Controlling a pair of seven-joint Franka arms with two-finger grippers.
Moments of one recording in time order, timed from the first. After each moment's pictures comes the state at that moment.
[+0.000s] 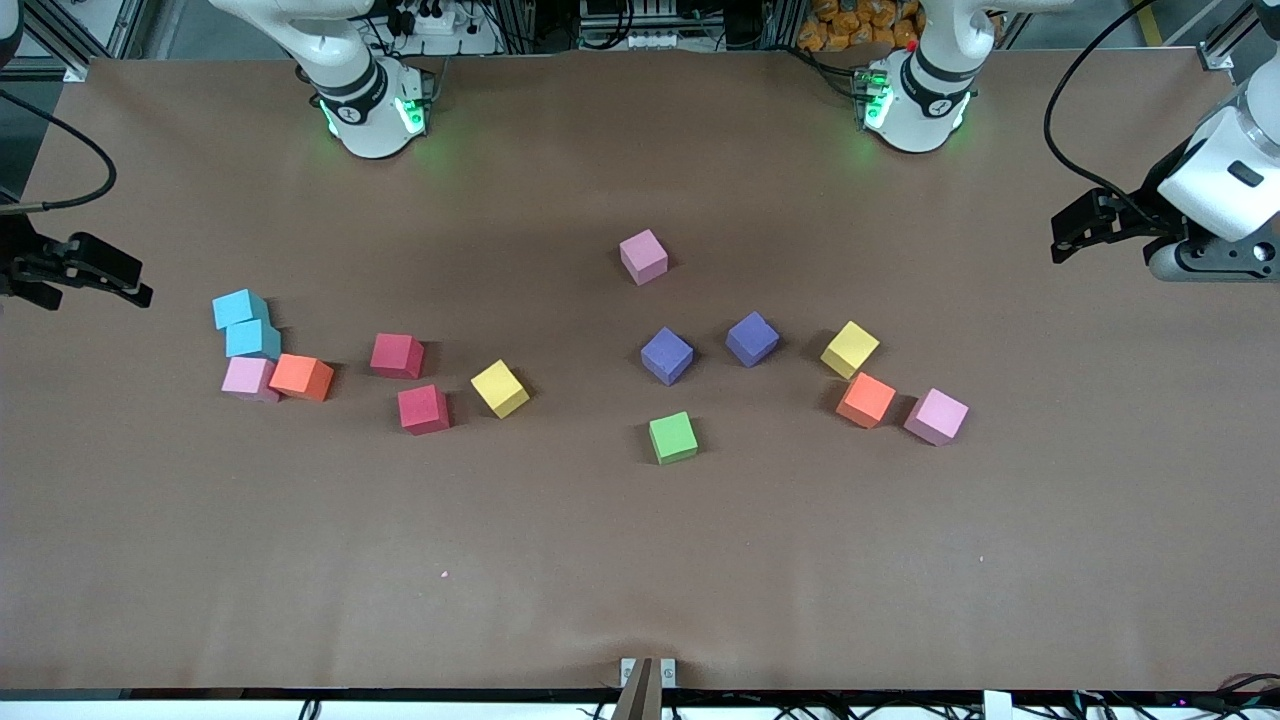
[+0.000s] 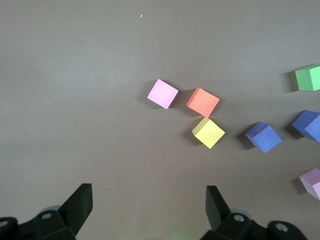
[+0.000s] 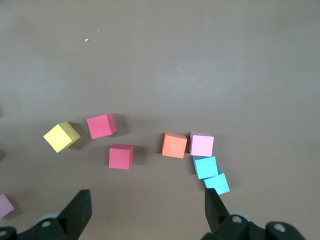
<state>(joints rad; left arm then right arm) -0.14 -0.01 0.02 -1.58 0.01 1.55 -0.08 -0.04 0.10 0.02 -1.43 0.02 1.54 -0.04</state>
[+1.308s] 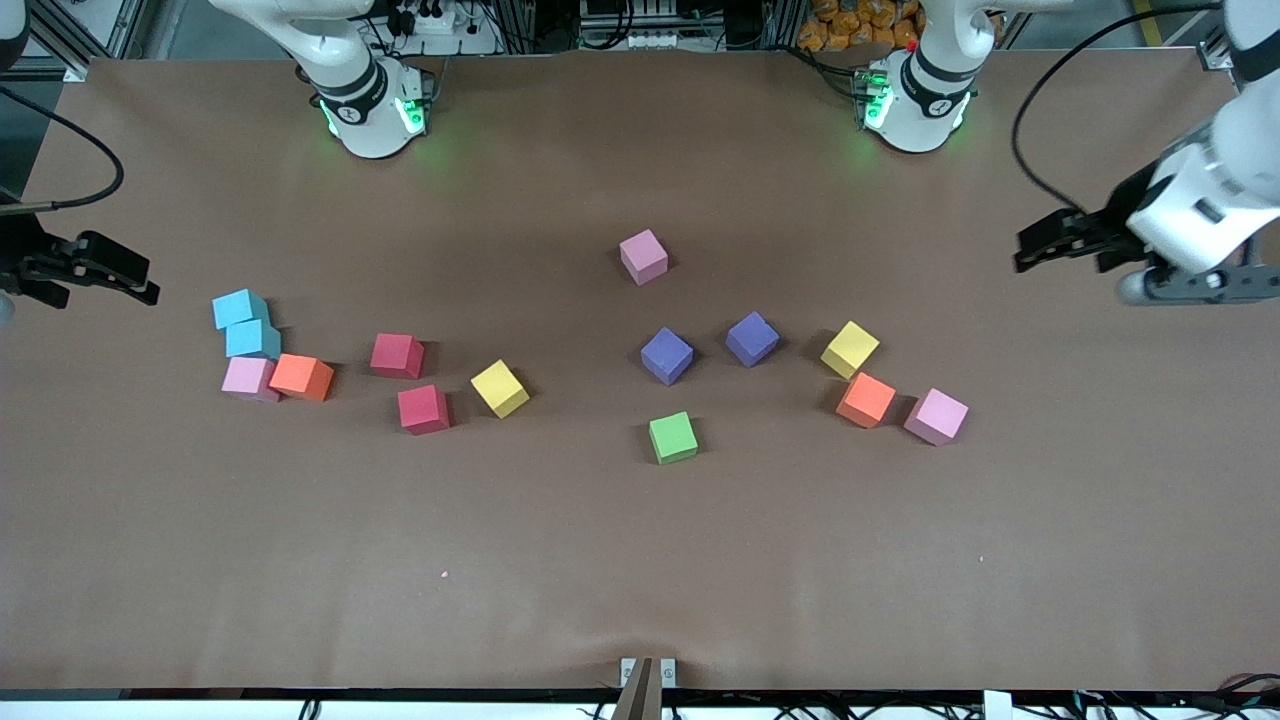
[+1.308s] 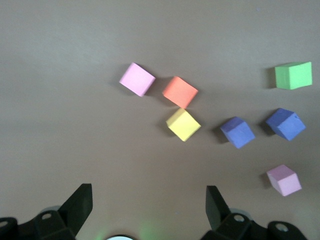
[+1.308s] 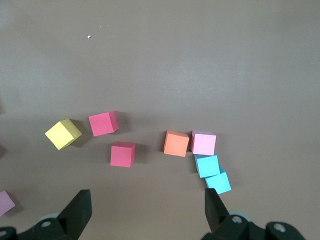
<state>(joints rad) -0.14 0.04 -0.02 -1.61 -0.10 1.55 -0.21 -0.04 0.10 0.02 -1.43 0.02 1.54 -0.04</state>
